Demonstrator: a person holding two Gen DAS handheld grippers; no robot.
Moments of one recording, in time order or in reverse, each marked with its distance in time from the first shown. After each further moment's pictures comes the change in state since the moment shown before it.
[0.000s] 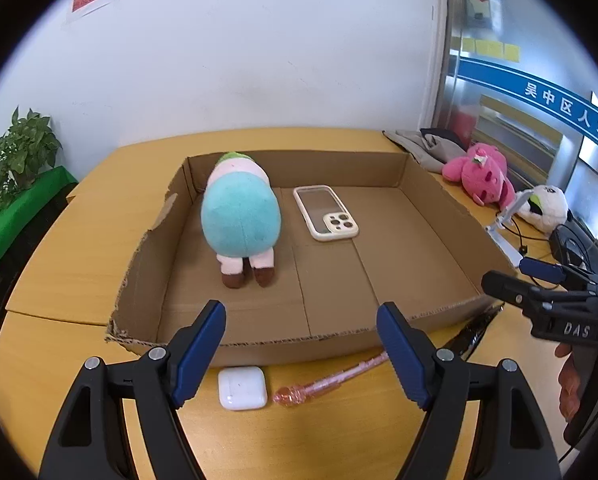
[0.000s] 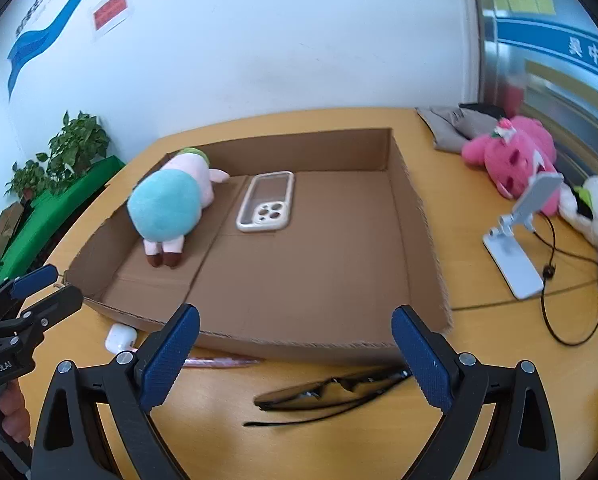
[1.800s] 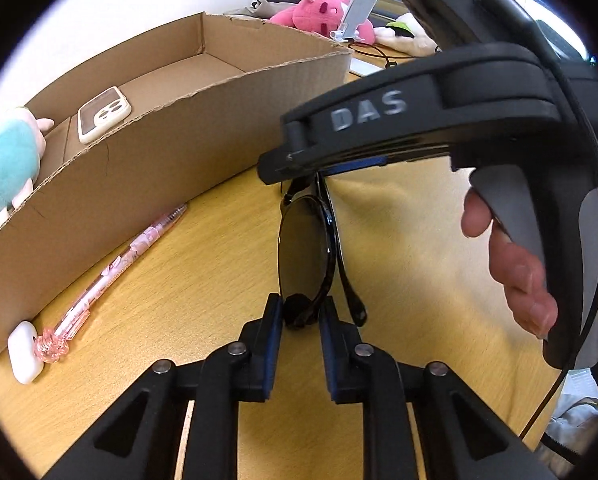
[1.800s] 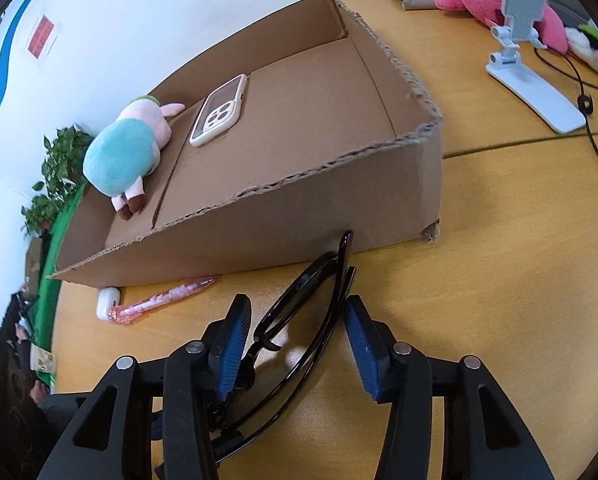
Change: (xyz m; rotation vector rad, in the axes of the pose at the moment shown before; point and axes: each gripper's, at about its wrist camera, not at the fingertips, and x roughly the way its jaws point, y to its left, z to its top) left arm 0.078 -0.134 -0.095 0.376 0.353 -0.324; right arm 0.060 -0.051 -0.054 0.244 0.284 0.151
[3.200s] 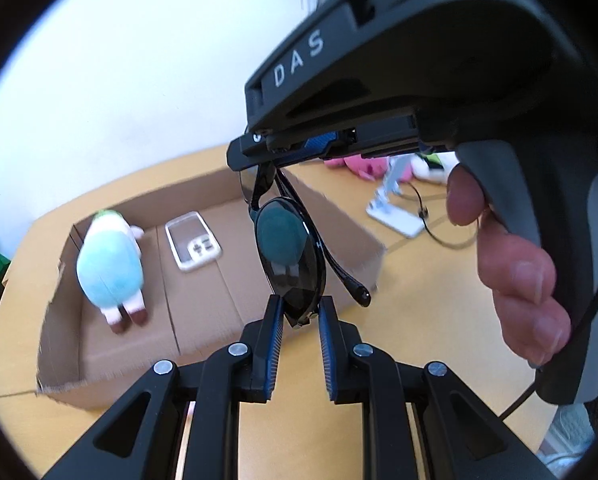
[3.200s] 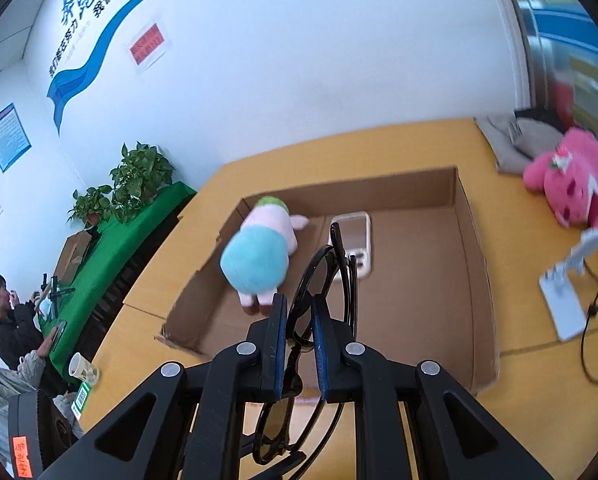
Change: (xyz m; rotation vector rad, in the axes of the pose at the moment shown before) left arm -0.127 0.018 0.058 -0.071 -0.397 0.172; right arm -0.124 0.136 0.082 -0.265 -0.273 0.134
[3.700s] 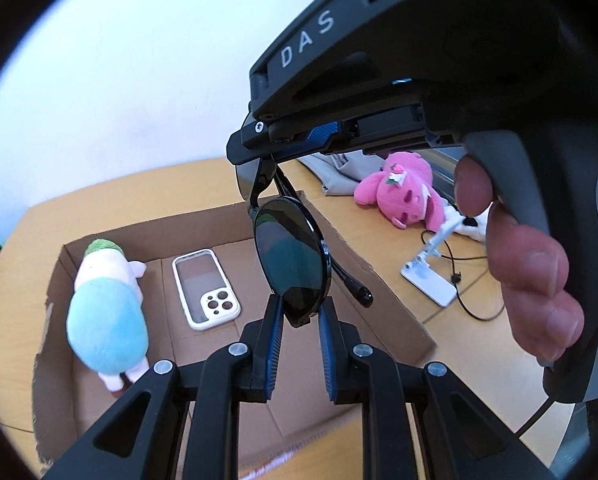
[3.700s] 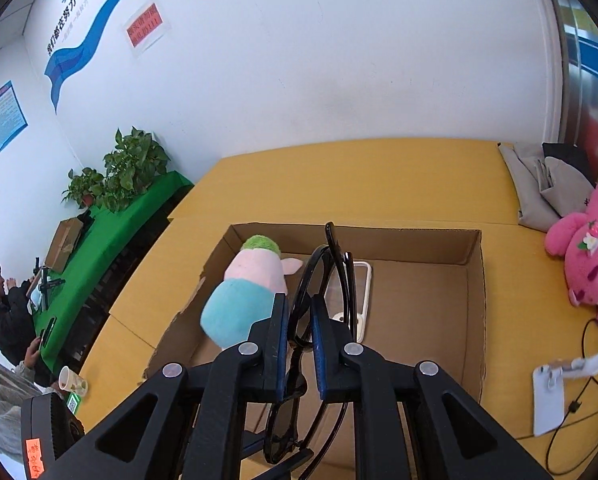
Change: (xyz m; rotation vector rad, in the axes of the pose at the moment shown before) left arm 0.065 0.054 0.073 -0.133 0.010 -0.026; right arm 0.071 -0.015 0.105 -0.057 0.111 -0.006
